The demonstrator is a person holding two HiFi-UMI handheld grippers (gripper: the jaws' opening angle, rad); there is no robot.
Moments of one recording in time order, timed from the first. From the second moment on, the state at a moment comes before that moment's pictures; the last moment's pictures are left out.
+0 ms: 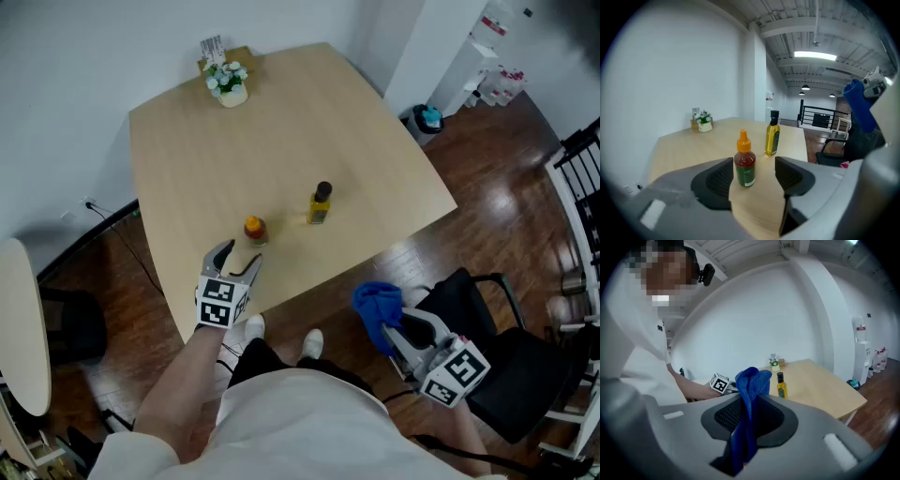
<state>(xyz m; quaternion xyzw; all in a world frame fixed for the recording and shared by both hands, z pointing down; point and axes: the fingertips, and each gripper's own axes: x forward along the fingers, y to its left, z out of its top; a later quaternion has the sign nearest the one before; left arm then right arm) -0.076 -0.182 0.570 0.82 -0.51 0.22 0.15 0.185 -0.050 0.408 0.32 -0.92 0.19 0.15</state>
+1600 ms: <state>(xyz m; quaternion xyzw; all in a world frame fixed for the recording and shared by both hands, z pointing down) -0.047 -0.164 0.428 0.93 -0.30 0.21 0.07 -0.030 -0.127 0.309 0.17 -0.98 0.00 0.10</state>
